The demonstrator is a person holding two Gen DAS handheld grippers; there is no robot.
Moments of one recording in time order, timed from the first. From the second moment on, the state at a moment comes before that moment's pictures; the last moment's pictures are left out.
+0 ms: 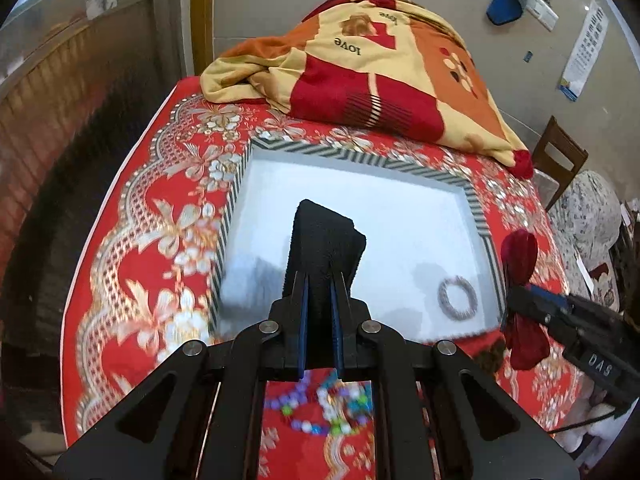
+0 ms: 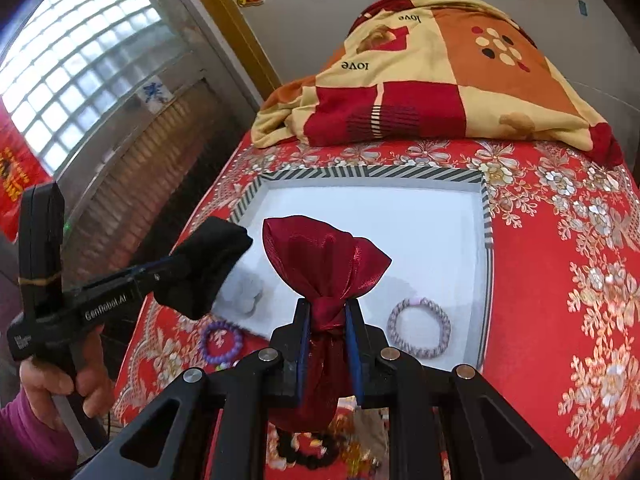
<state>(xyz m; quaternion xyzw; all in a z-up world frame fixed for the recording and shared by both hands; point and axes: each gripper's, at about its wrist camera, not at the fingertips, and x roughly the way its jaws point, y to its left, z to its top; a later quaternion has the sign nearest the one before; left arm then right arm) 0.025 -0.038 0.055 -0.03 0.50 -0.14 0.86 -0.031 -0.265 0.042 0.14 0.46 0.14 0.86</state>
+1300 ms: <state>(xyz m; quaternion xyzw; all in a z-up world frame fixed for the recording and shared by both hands) 0.083 -0.032 0.011 -0.05 0.54 -0.10 0.83 0.026 -0.266 -0.008 0.15 0.52 0.09 0.84</state>
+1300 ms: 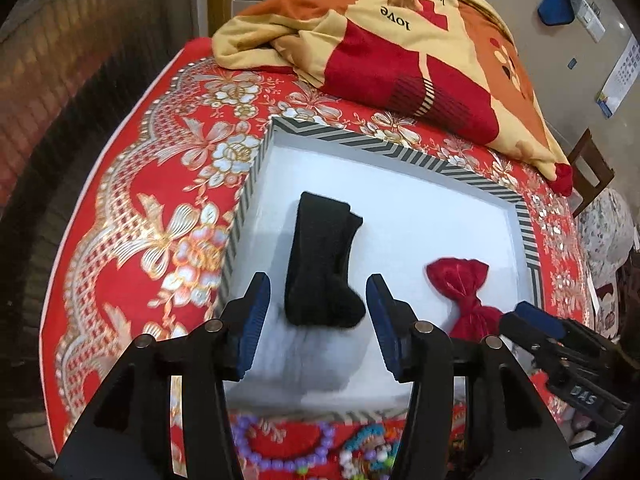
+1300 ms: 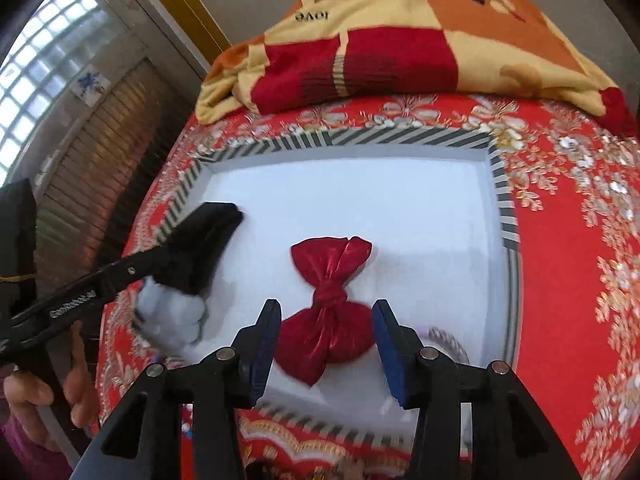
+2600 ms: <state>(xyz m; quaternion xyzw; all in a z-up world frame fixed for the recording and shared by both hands) -0.118 -0.053 0.059 -0.01 0.50 -0.10 0.86 -0.165 -0.273 0.055 0.12 0.46 0.08 0.88</state>
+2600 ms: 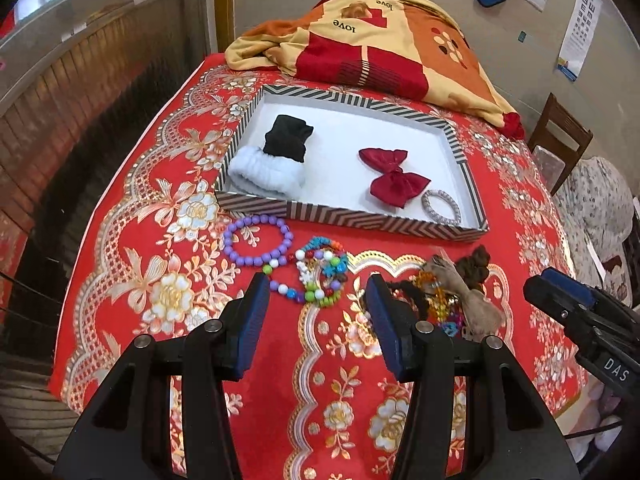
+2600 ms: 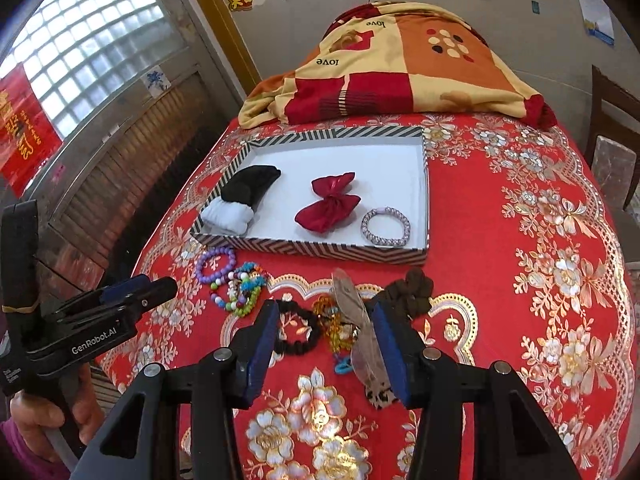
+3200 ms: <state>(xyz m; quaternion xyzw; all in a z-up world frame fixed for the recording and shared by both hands) -0.138 -0.058 0.053 -0.01 0.51 -0.10 0.85 -0.191 -0.293 0.052 0.13 0.46 0.06 0.88</state>
